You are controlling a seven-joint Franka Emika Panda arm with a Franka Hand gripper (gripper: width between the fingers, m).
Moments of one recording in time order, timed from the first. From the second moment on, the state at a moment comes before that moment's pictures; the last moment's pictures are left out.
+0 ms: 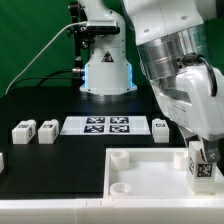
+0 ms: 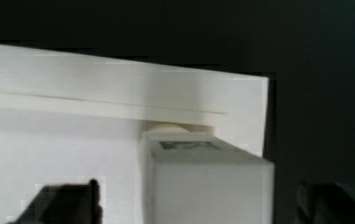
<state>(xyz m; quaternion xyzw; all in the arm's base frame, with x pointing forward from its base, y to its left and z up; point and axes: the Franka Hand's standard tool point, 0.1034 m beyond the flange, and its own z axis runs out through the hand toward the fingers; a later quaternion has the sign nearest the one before) 0.625 0.118 0.079 -0.80 0.58 0.02 0.16</state>
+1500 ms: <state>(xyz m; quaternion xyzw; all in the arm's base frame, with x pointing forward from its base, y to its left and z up) 0.630 0.124 0.084 -0.97 0.21 -0.01 0.11</state>
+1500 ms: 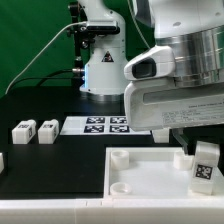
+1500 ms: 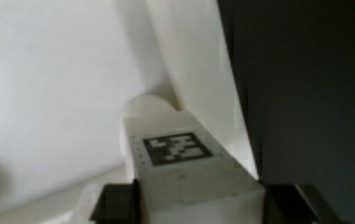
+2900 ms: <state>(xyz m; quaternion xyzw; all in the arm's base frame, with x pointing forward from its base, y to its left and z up) 0.633 0.117 0.082 -0.94 0.32 0.00 0.14</state>
